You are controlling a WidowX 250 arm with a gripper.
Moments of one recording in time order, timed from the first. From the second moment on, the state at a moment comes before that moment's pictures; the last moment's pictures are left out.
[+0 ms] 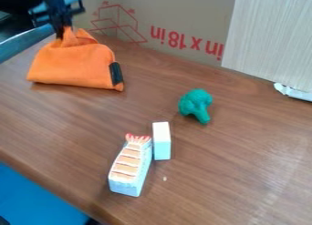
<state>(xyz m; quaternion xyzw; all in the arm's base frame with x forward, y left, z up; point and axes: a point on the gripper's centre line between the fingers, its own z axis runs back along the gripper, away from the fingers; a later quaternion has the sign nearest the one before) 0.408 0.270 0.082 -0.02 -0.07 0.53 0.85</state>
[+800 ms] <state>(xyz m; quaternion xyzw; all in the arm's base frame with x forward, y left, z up) 0.363 0.237 0.128 -0.08 -0.12 0.49 0.86</state>
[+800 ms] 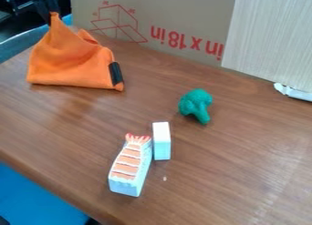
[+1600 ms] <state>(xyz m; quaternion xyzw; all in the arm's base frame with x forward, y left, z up) 0.299 0.201 0.152 -0.12 -0.15 0.42 0.89</state>
